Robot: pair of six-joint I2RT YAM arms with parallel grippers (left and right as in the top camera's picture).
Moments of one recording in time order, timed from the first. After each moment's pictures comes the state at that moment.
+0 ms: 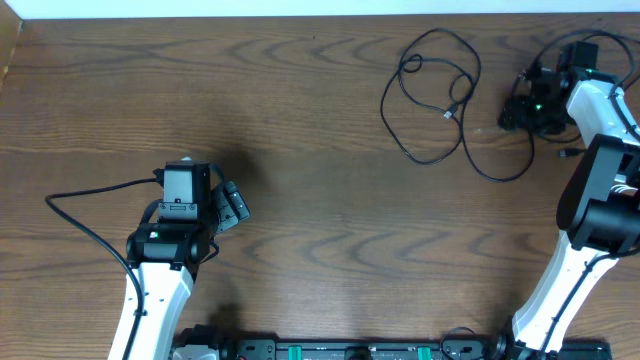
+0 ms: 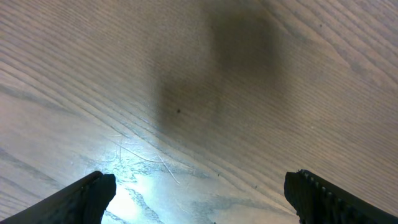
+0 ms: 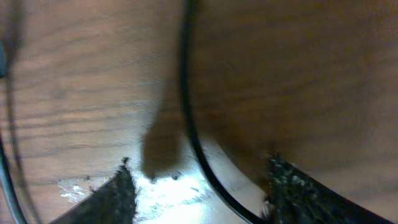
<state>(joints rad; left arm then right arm) -0.06 1.05 0.75 -0.78 -0.11 -0.51 -0.25 2.24 1.69 -0.75 -0.20 -0.15</state>
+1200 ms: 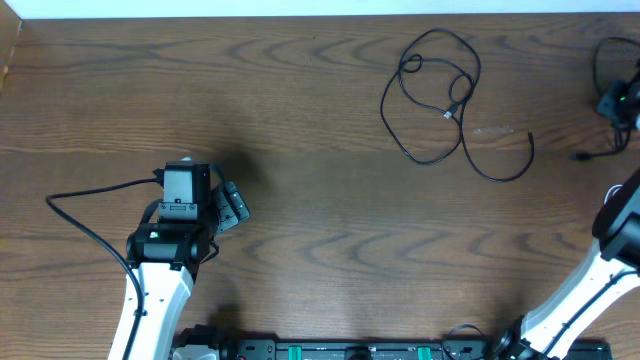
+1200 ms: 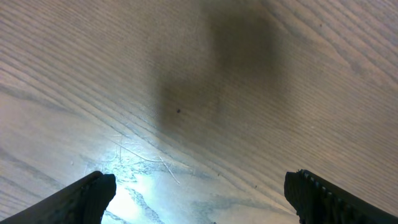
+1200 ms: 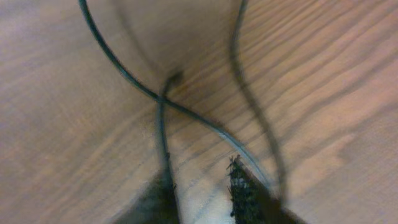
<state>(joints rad) -0.06 1.05 0.75 -0.78 -0.11 -0.51 -0.50 2.21 1.72 -0.49 0.03 0.04</state>
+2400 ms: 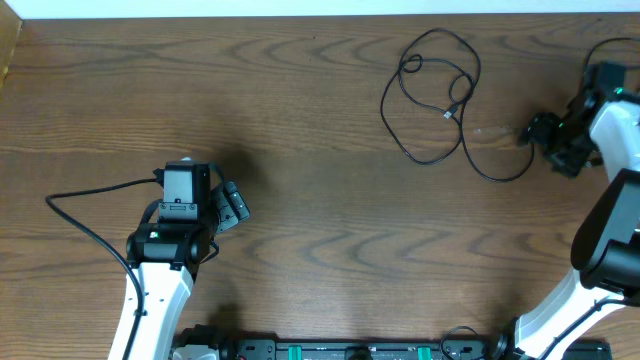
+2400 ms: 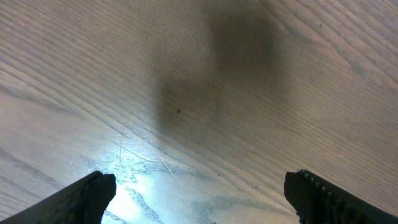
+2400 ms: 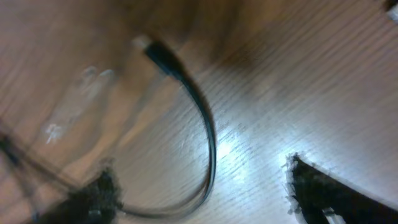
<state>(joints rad) -0.06 1.05 0.75 -0.78 -0.11 -0.51 -0.31 1.98 1.44 -0.86 -0.08 0.40</state>
